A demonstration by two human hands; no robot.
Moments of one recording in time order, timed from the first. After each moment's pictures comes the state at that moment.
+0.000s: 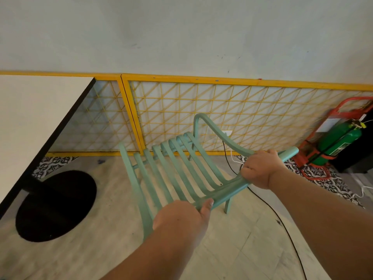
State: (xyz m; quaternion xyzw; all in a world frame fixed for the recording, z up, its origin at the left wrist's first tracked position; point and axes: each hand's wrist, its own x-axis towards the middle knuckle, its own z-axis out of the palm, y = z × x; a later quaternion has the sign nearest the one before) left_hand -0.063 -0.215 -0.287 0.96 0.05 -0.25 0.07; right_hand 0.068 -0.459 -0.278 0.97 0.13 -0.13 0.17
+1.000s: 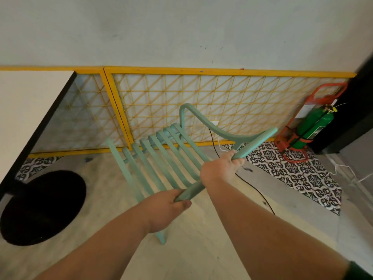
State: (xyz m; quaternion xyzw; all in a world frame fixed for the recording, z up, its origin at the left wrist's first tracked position) left_hand -0.067 -0.151 -0.296 0.89 -0.10 -0.31 0.33; right_hand -0.004 -0.324 -0.298 0.82 -0.38 0.02 -0.44
